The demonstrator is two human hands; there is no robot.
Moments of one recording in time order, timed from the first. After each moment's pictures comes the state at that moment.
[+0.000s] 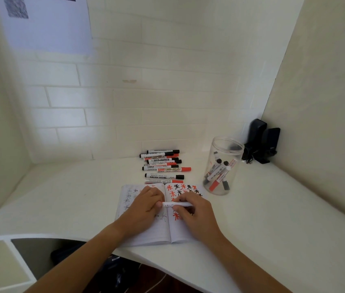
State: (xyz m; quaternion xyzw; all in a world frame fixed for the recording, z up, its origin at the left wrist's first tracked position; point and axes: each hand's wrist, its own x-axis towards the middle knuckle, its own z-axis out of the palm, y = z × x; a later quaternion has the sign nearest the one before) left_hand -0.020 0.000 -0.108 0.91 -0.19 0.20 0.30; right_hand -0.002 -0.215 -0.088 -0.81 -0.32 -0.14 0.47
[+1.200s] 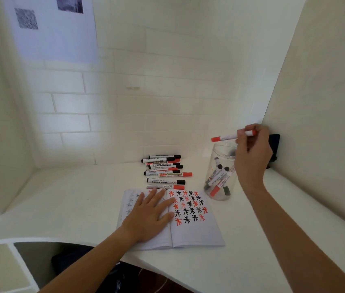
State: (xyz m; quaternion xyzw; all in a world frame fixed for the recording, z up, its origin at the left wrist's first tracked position) left_hand -0.028 -0.012 -0.101 0.99 -0.09 0.04 0.12; right_hand 0.055 -0.265 0.071 -0.68 -0.15 -0.44 0.57
